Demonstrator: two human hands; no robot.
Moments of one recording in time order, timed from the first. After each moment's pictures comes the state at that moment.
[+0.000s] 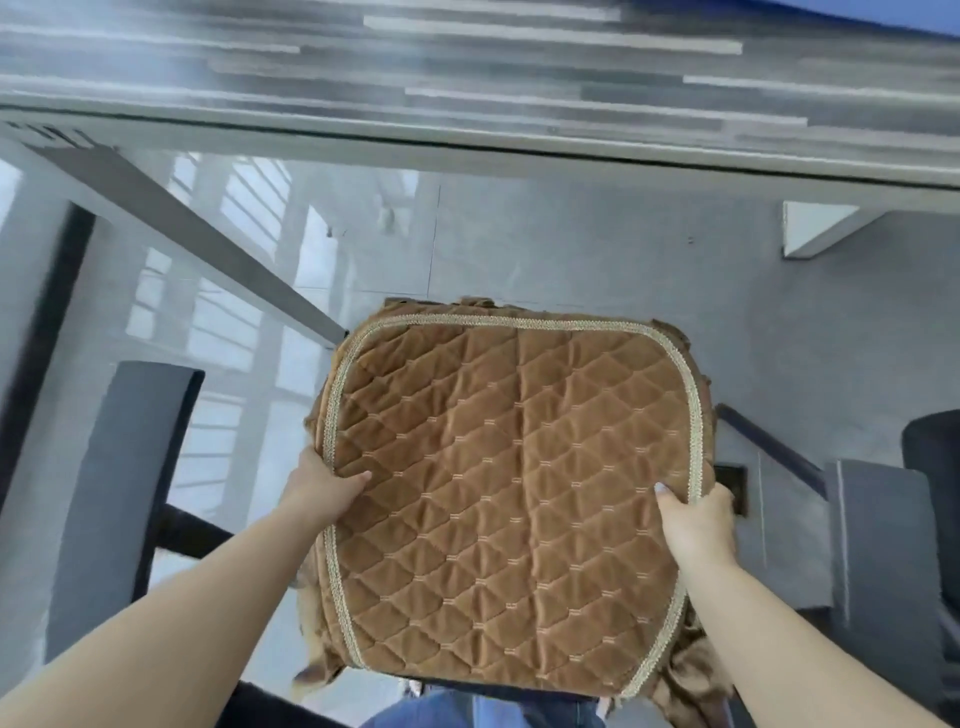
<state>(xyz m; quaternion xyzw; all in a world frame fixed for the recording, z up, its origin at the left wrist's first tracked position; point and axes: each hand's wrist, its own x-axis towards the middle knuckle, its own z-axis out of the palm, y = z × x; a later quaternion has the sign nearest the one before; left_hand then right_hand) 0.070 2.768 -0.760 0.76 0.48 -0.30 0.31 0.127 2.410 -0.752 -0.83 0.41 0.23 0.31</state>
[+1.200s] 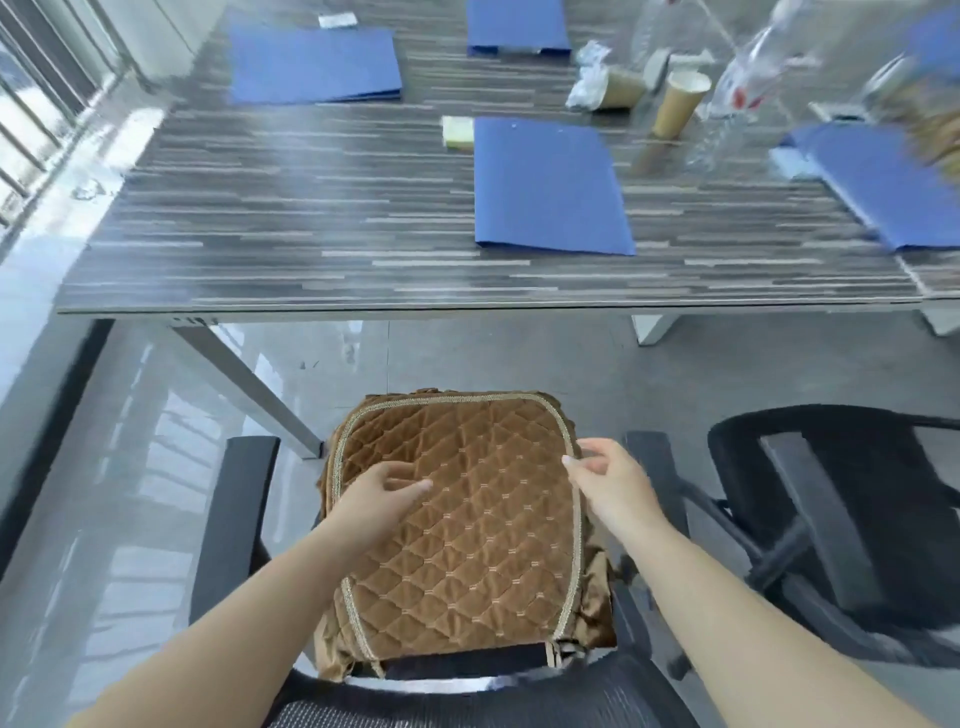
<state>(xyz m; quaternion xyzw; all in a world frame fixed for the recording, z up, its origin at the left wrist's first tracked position) 0.042 2.691 -0.516 0.80 0.25 -0.26 0.48 0.070 2.438 -0.500 -0.85 0.20 0.21 0.43</state>
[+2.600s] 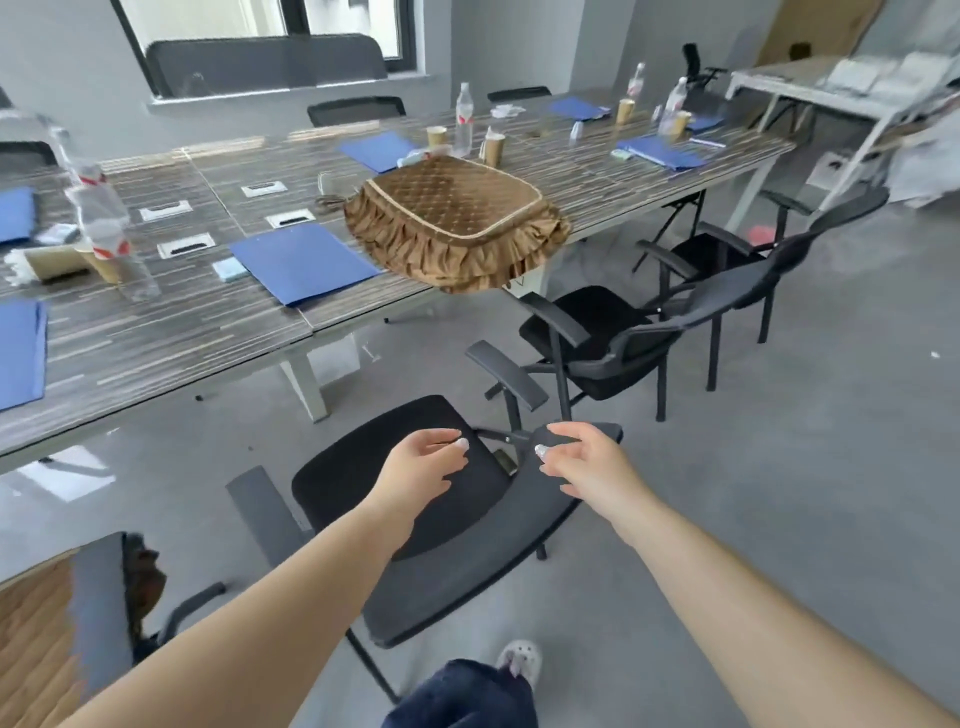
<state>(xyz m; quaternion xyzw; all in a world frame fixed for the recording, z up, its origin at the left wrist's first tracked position) -0.091 1.946 -0.351 0.72 -0.02 -0.31 0.62 -0.196 1.769 -0.329 -0.76 0.32 0.00 0.57</state>
